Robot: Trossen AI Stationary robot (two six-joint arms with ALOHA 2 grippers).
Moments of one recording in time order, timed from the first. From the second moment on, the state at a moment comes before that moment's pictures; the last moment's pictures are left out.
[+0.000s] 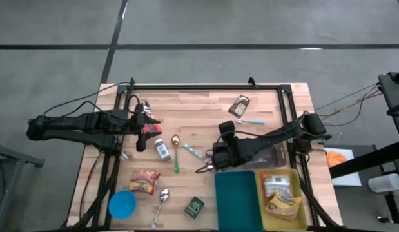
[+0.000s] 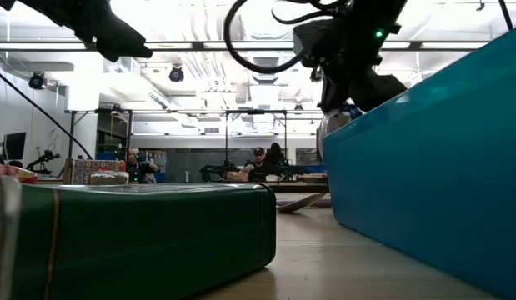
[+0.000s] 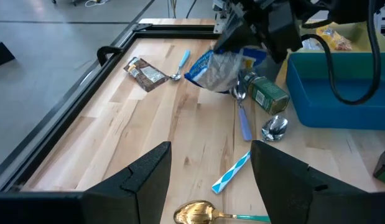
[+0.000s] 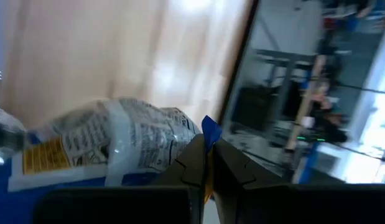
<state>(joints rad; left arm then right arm) 0.01 0.66 0.65 -0.44 -0.16 -0.01 0.27 1.85 1.40 -1.09 0.93 -0.08</state>
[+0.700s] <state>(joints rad) 0.01 0.66 0.65 -0.45 -0.16 -0.01 0.50 1.50 1.40 -1.15 0.96 -0.01</state>
